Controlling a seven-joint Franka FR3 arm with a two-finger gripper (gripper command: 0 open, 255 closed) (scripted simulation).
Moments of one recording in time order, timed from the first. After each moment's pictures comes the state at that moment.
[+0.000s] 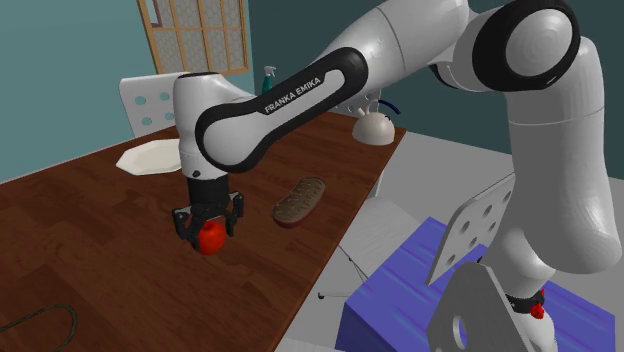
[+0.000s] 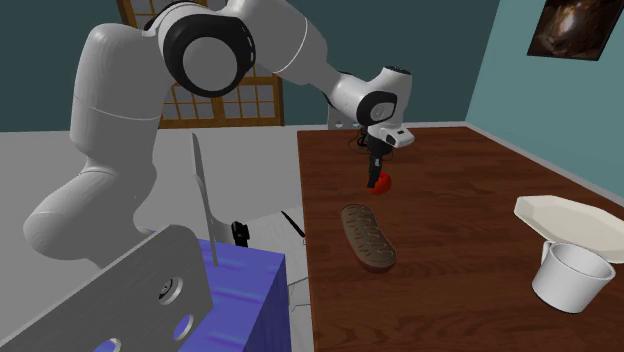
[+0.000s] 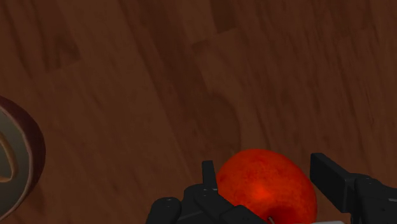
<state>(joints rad) 0.33 0.47 0.43 -1.71 -0.04 2.16 0.73</state>
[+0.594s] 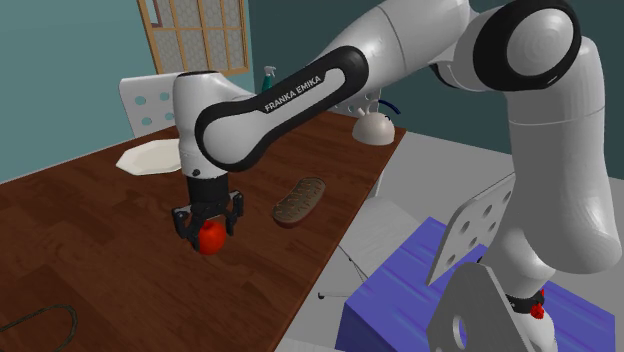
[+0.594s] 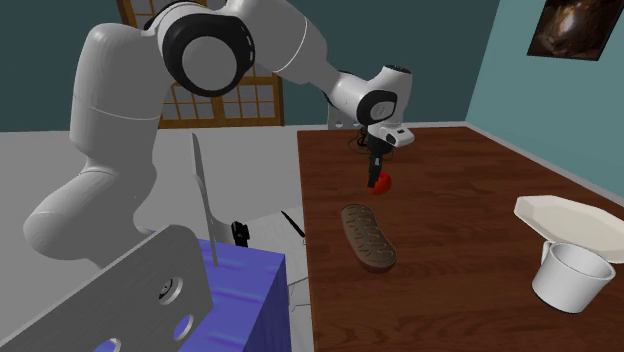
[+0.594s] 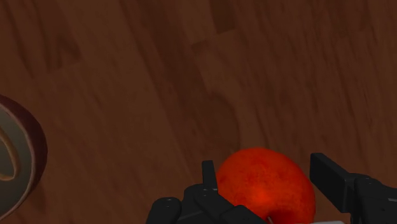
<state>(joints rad) 0.33 0.47 0.44 -1.71 -0.04 2.16 0.73</state>
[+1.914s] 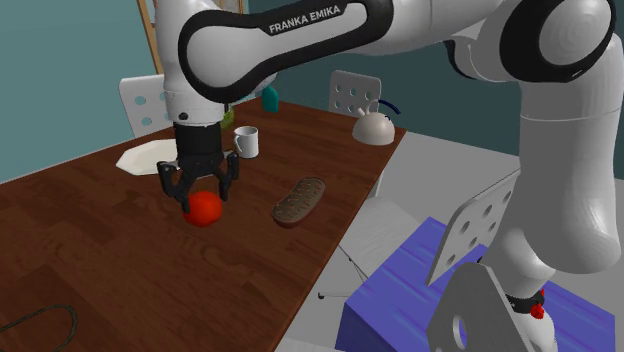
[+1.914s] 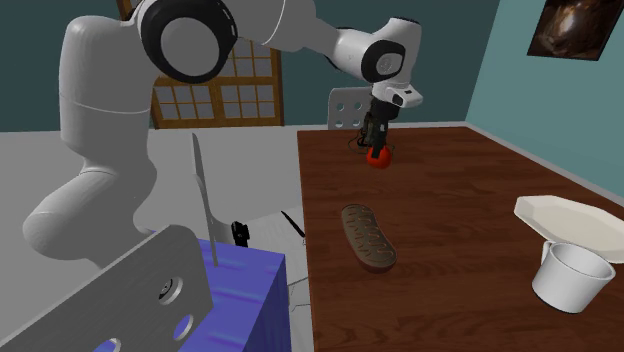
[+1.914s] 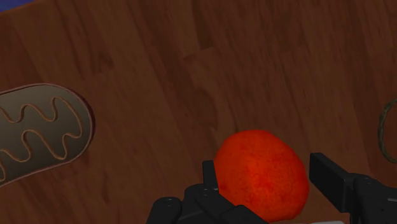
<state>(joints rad) 0.32 0.38 0.45 -1.56 -0.01 1.93 0.73</state>
